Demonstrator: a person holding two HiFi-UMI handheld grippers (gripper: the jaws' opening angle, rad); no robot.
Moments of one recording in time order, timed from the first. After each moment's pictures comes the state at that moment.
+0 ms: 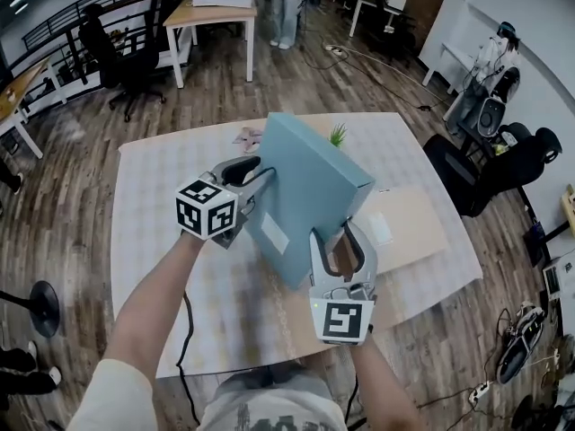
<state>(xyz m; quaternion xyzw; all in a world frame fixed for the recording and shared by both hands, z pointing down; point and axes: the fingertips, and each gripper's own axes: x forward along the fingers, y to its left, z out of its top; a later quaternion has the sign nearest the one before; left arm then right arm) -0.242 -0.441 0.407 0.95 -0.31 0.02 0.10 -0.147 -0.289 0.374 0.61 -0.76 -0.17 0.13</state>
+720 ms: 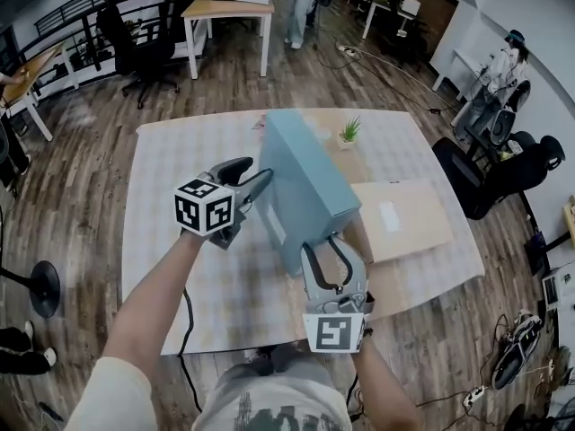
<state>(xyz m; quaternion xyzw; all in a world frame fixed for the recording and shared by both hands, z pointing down) -0.296 -0.398 0.426 0.93 -0.35 0.02 0.15 -0.204 -0.225 0.397 0.54 -0.80 -0.21 0.17</state>
